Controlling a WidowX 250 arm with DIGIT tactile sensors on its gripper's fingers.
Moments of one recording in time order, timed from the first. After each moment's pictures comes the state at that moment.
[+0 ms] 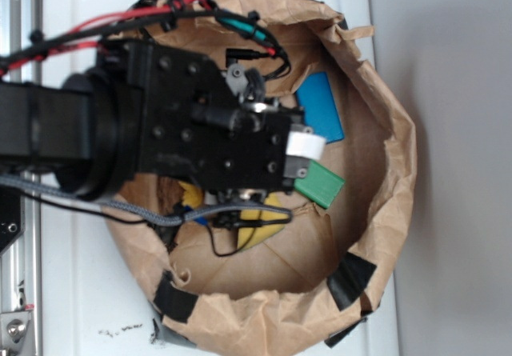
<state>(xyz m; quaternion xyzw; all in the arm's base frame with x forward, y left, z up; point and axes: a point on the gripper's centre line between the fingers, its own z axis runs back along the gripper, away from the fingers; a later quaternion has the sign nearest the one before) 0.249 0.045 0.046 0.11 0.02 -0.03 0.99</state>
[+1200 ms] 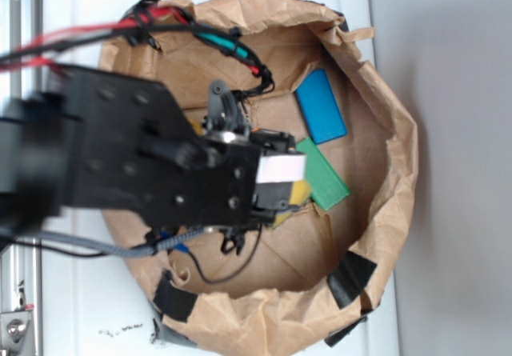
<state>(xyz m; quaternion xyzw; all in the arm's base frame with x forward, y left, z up) 0.254 0.021 0.092 0.08 -0.05 0.07 0.99</state>
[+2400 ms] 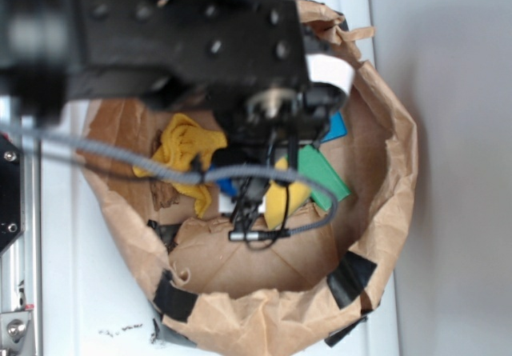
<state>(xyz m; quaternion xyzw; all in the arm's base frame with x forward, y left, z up) 0.264 0.038 0.097 -0.03 -0.02 0.00 1.00</state>
